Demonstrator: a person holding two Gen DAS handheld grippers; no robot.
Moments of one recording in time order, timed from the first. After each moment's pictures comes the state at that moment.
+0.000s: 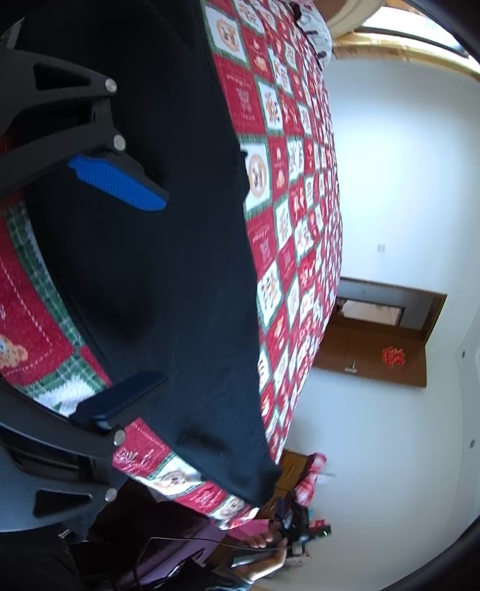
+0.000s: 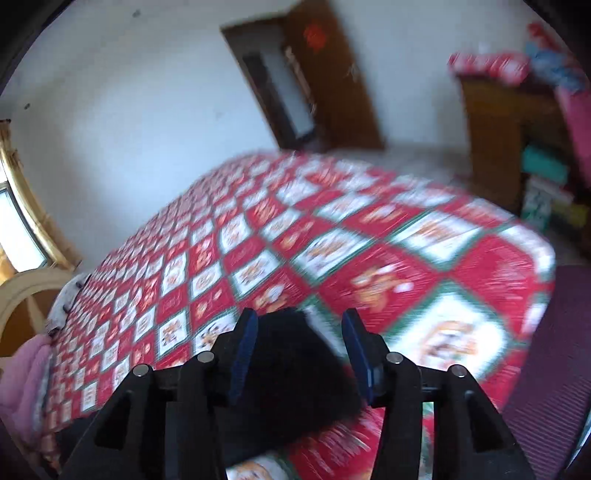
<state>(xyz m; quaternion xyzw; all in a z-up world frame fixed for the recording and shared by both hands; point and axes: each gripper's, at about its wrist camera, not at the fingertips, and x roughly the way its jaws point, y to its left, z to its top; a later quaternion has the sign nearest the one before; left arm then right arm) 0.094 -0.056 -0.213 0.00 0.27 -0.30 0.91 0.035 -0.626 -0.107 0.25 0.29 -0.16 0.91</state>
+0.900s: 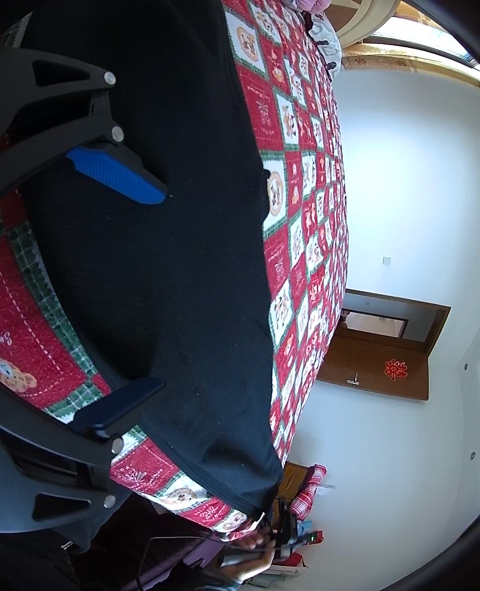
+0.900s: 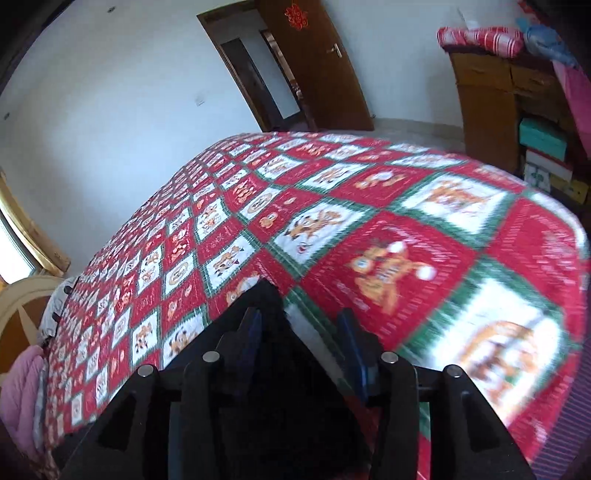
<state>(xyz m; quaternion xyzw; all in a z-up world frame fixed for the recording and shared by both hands) 0.098 -0.048 -0.228 0.00 0.28 -0.29 0.92 0.058 -0.635 -0.147 0.27 0.29 -0.18 0.90</state>
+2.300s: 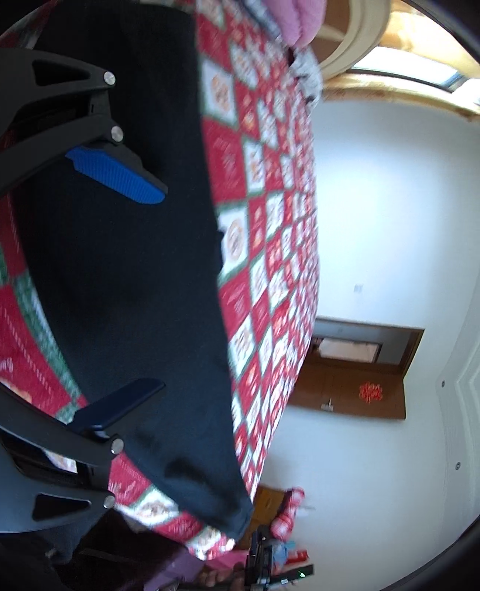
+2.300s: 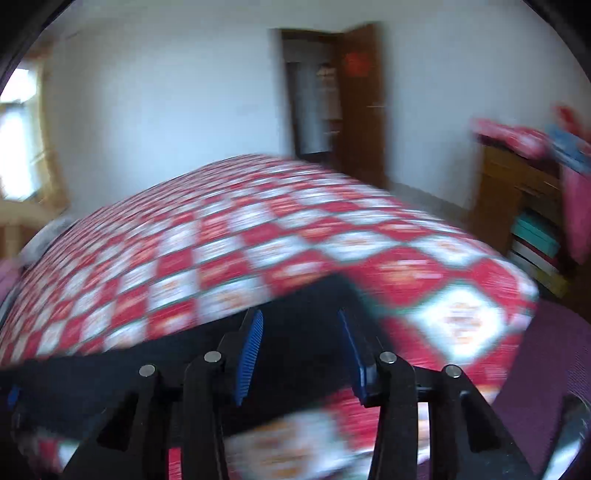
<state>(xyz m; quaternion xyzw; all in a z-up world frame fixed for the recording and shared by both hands) 0.088 -0.023 -0.200 0.00 0.22 -0.21 0.95 0.020 -0.506 -0.115 0.09 0.27 -0.16 0.95</state>
